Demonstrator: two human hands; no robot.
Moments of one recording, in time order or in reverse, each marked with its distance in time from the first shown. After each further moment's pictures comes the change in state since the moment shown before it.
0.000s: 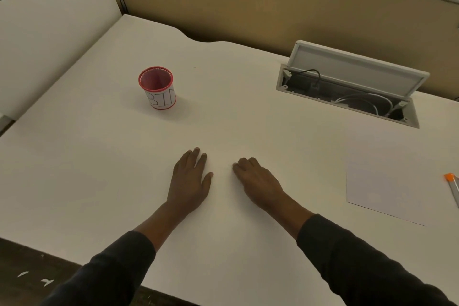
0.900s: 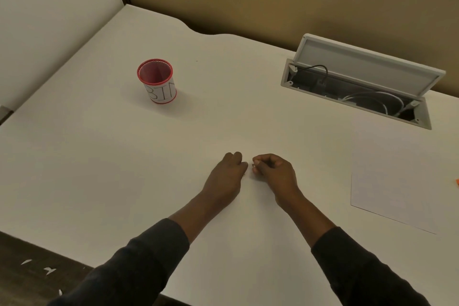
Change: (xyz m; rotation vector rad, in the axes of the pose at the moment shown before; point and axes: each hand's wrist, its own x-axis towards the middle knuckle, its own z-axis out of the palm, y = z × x) left_hand 0.027 0.077 0.021 -0.024 -0.058 0.264; right_hand -0.010 0.029 -0.006 1.379 0.227 0.848
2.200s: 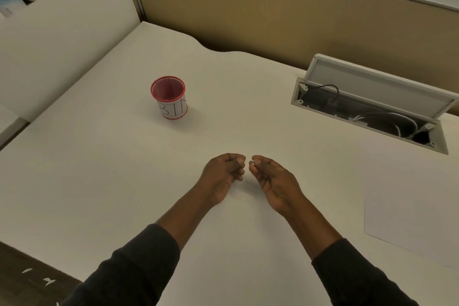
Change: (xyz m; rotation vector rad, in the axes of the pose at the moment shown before) left_hand 0.031 -0.014 -0.062 -1.637 0.081 -0.732; right_hand 0.016 -0.043 0.028 0.673 -0.152 0.247
